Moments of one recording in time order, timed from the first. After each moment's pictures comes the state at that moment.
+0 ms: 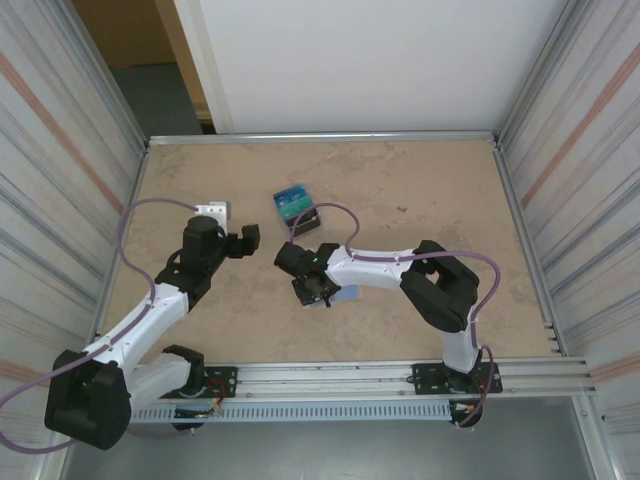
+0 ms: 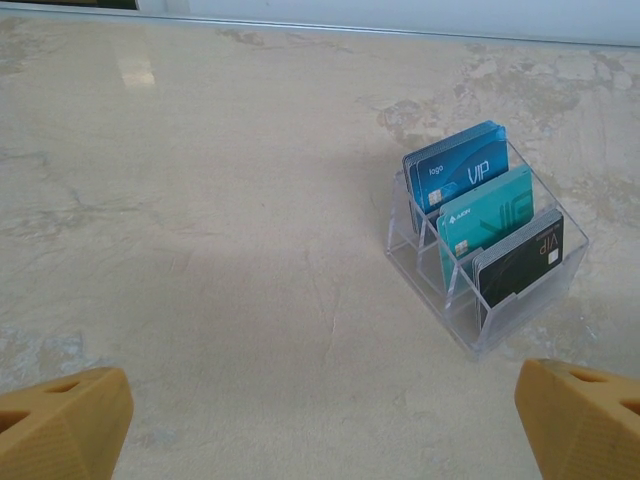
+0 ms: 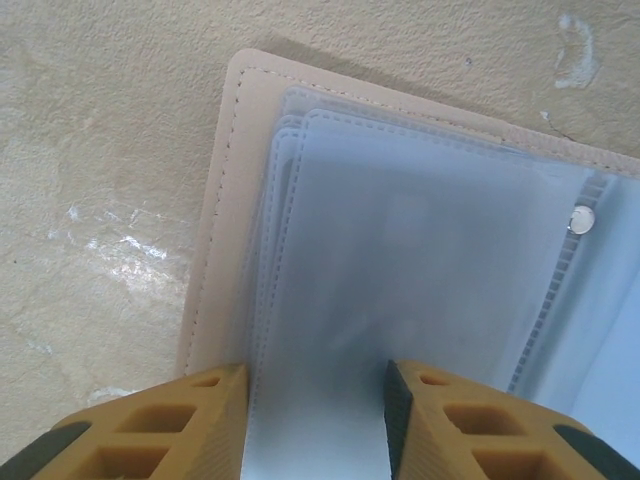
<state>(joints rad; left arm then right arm) -0.32 1.03 0.56 -0.03 -0.13 -0.21 1.06 1.93 1.29 -0.69 0.14 0.62</state>
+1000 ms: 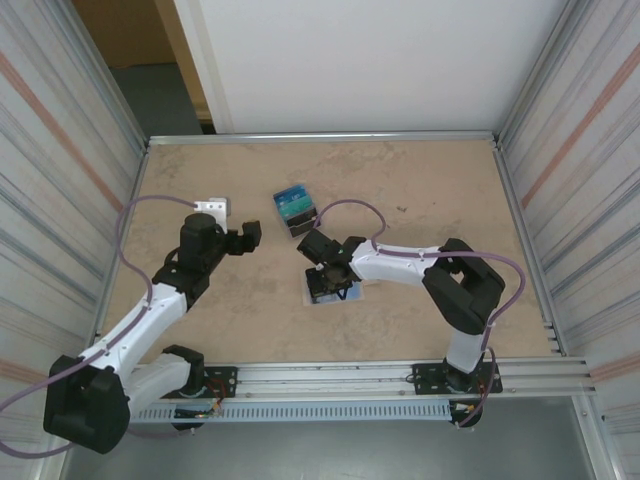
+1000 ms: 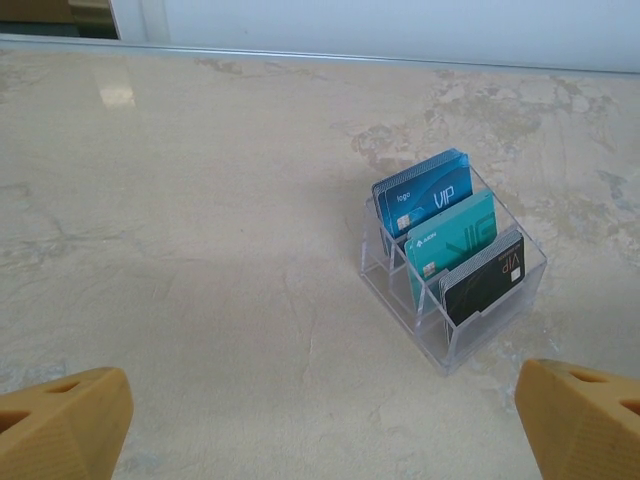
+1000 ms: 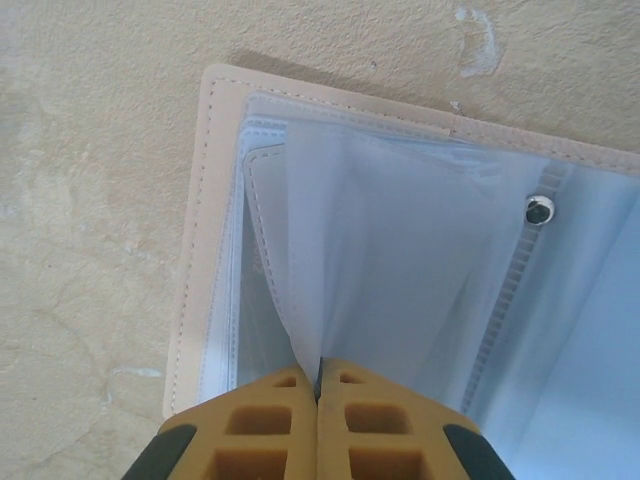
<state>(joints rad) -0.34 1.01 0.59 -0.05 -0.10 -0.20 0.95 1.81 1.14 -0.56 -0.03 0.65</state>
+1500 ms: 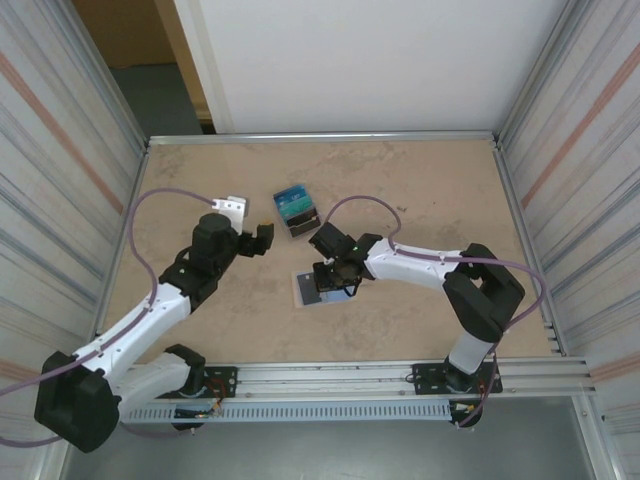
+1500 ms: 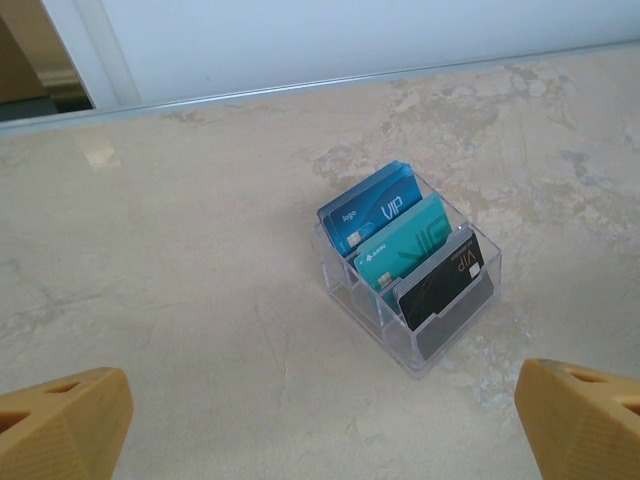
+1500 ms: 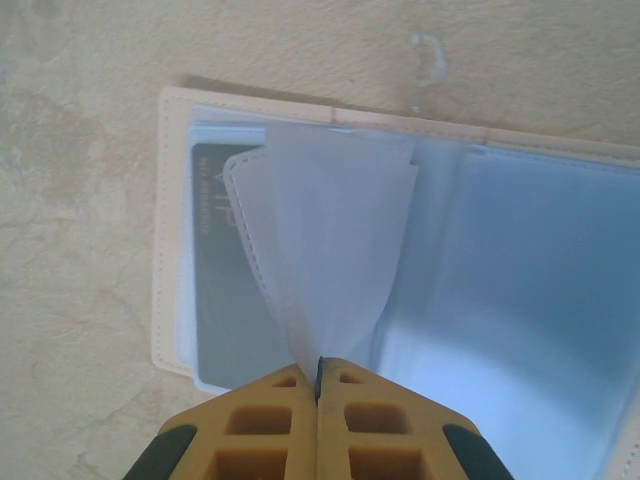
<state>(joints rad) -0.50 1.01 0.64 -0.07 -0.23 -0.08 0.90 1.70 1.08 -0.53 -0.09 0.68</state>
